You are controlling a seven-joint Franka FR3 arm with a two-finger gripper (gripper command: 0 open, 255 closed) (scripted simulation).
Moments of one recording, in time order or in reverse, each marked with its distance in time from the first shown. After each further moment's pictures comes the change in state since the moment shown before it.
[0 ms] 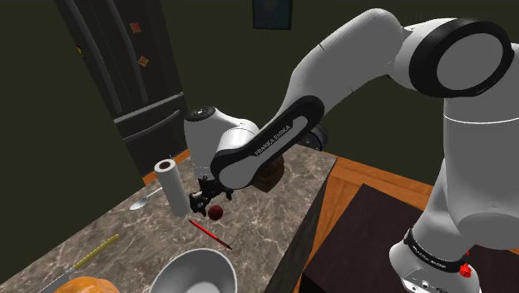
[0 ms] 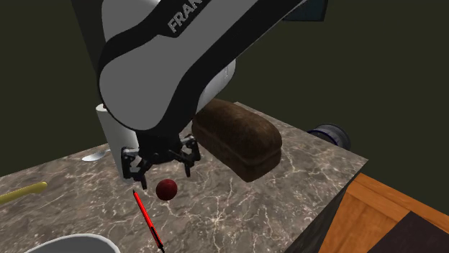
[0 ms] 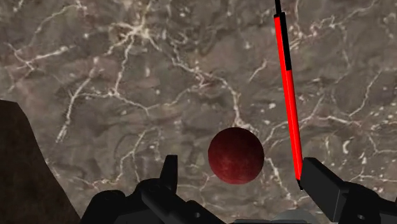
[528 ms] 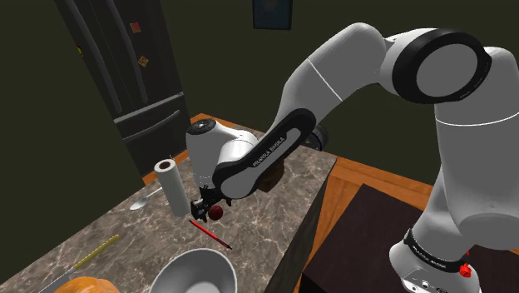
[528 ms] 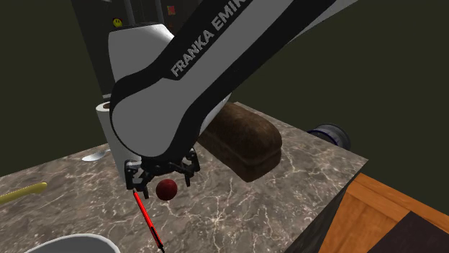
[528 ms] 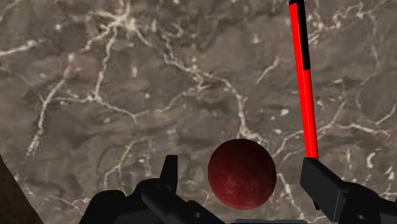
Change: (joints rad) arm 0.014 0.067 -0.018 0.005 -0.033 0.059 0.022
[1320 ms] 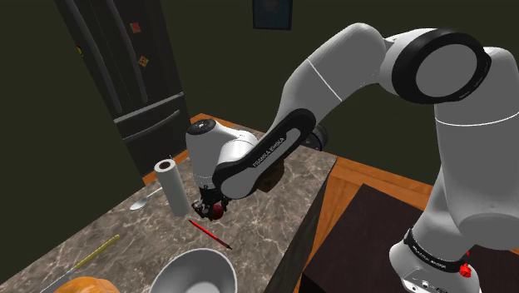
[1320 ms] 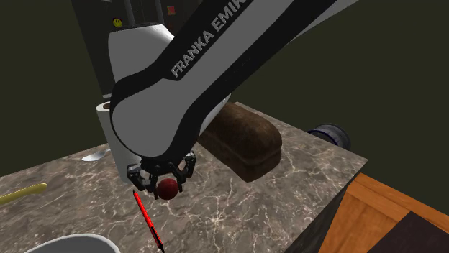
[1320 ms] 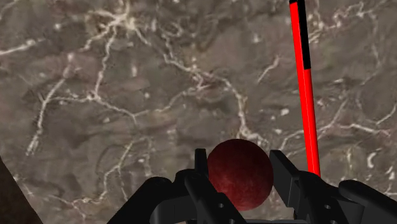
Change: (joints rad) arm 0.000 0.001 0.000 0.001 -0.001 0.001 0.000
